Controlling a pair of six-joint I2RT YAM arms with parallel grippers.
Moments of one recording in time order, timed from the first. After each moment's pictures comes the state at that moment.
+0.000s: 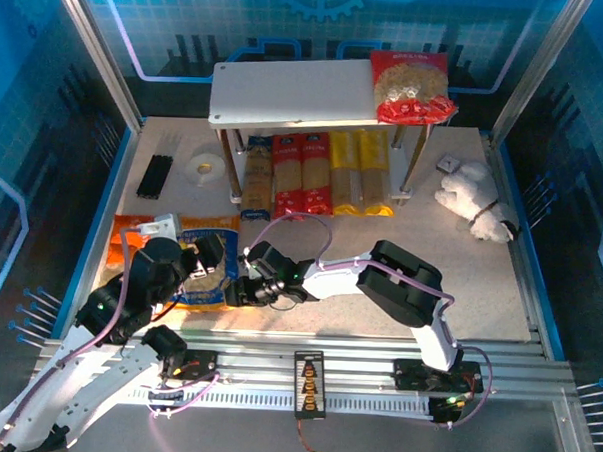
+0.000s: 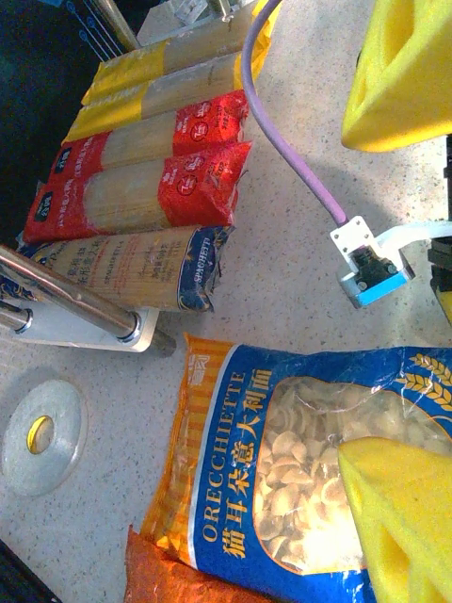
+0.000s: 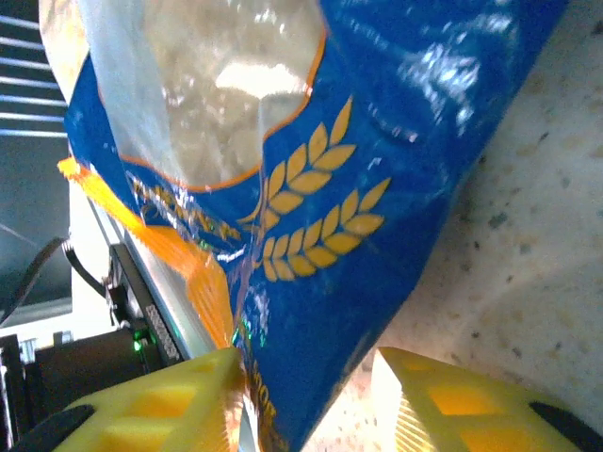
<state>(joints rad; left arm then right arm) -0.54 0.49 0.73 -0.81 -0.34 -0.74 1.10 2.06 1.15 0.17 -0.40 0.95</state>
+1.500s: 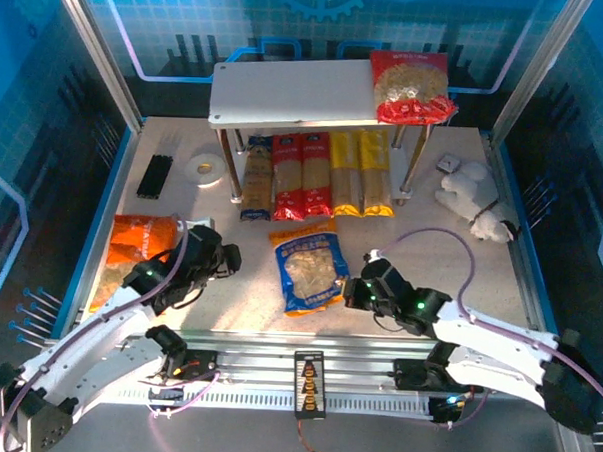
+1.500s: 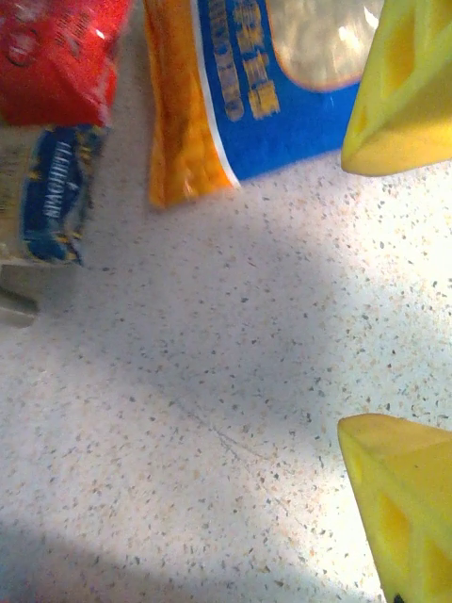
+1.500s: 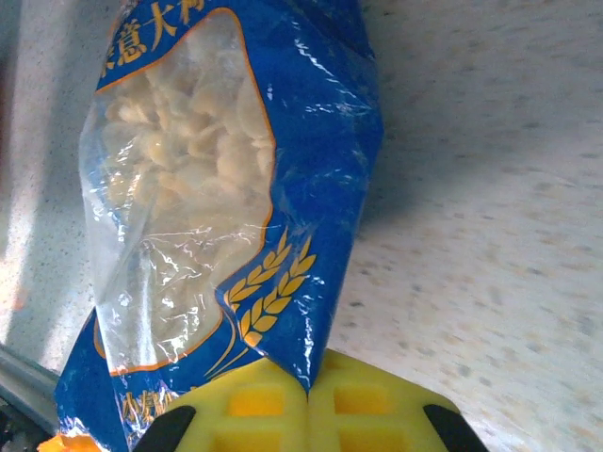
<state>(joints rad) -0.54 0.80 0.65 -0.74 -0.25 -0.72 0.88 0.92 0.41 -0.29 0.08 0.97</state>
